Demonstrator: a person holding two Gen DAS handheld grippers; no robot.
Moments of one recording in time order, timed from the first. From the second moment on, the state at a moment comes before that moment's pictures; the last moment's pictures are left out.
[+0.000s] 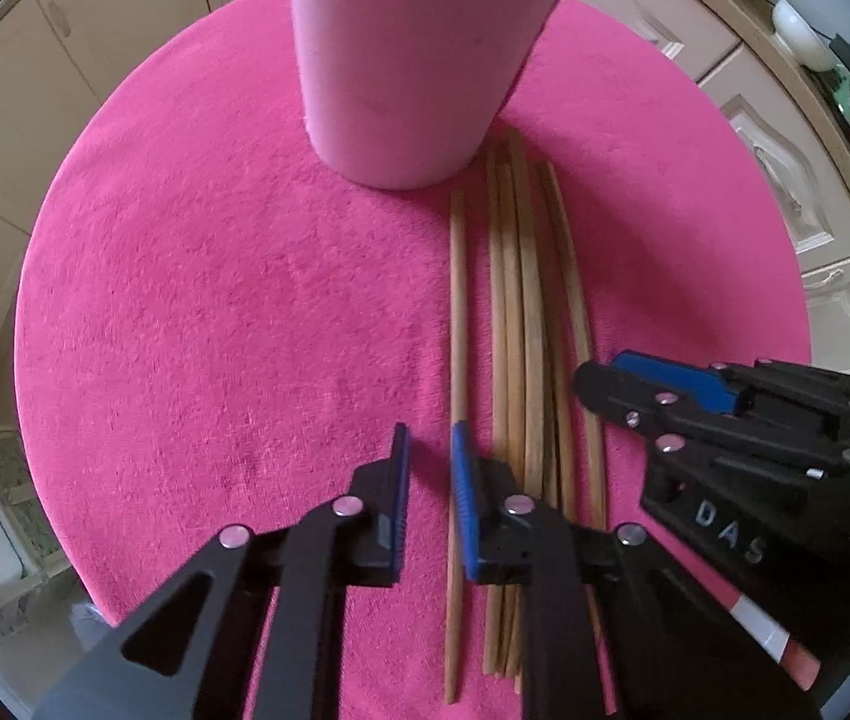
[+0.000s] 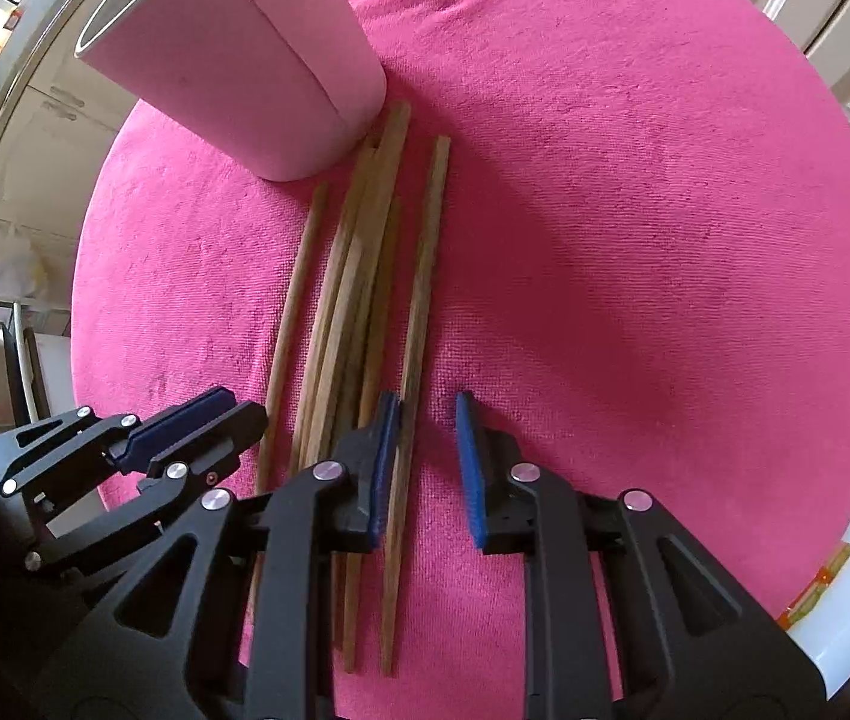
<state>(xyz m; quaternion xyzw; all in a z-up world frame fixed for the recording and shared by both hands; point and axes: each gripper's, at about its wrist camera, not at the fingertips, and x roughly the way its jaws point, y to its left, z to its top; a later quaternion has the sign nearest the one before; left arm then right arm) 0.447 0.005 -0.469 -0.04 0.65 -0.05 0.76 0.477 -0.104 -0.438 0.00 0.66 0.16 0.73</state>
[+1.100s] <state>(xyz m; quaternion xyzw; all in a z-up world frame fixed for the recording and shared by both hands) 0.454 -0.014 -0.480 -0.06 0.67 -0.04 0.74 0.485 -0.115 -0.438 0.03 0.67 0.17 0.72</state>
